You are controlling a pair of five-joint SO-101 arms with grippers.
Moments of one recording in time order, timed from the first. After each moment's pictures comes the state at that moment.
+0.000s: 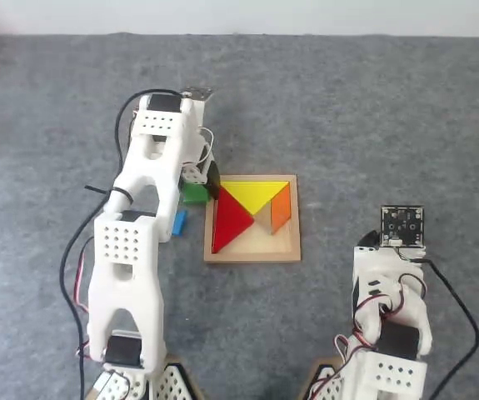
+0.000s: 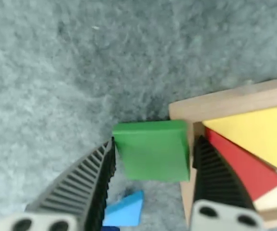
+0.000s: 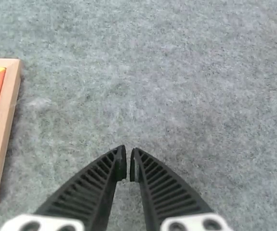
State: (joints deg) left arm 0.8 52.8 -37.2 96.6 -0.1; right arm 8.1 -102.9 95.5 53.6 10.1
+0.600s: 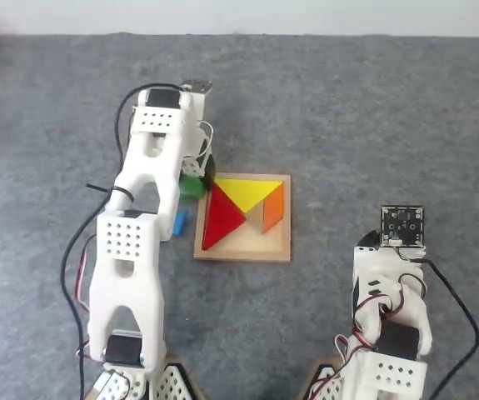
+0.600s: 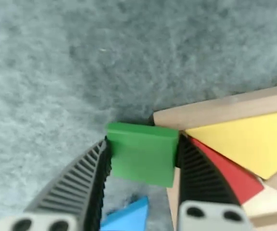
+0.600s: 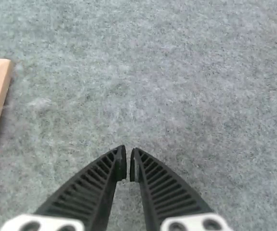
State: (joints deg) left arm -0.2 54.8 -45.8 98.9 -1.1; right arm 8.1 -102.9 95.5 53.6 10.1
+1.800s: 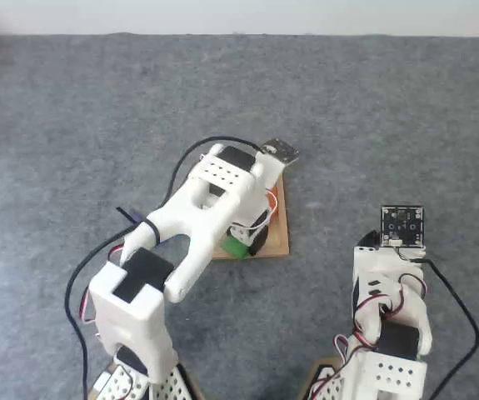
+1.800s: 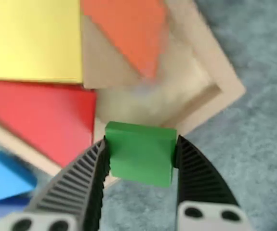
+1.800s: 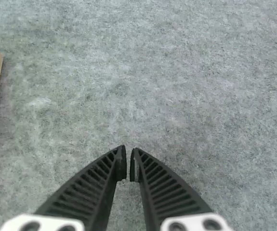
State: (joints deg) left arm 23.1 18.4 10.6 81.9 -4.1; right arm 8.1 -102.9 95.5 53.6 10.1
